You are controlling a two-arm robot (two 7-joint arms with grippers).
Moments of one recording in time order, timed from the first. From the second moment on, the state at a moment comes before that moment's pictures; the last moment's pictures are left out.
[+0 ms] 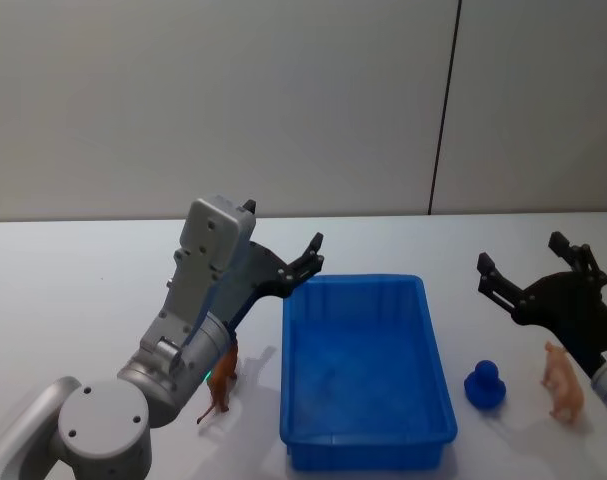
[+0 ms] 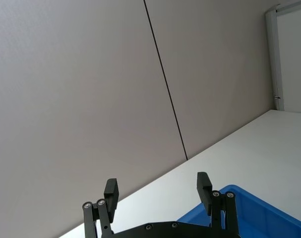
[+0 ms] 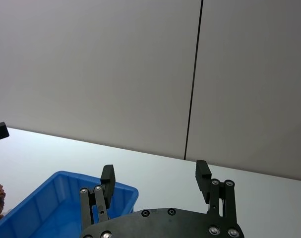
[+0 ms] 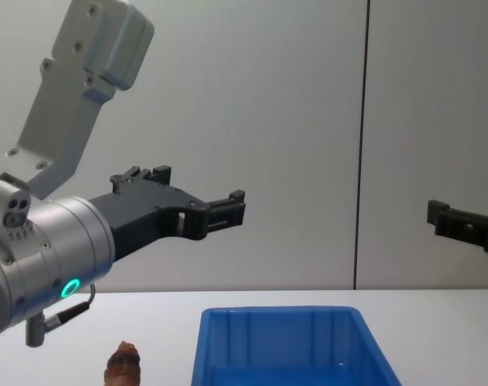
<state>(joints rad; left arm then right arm) -0.24 0.38 0.45 -1.63 -0.20 0.01 -0.01 -0.01 0.34 -0.23 -1.77 0.29 0.03 0.07</state>
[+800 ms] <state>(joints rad) -0.24 0.38 0.45 -1.63 -0.20 0.01 -0.01 -0.01 0.34 -0.23 -1.77 0.29 0.03 0.07</state>
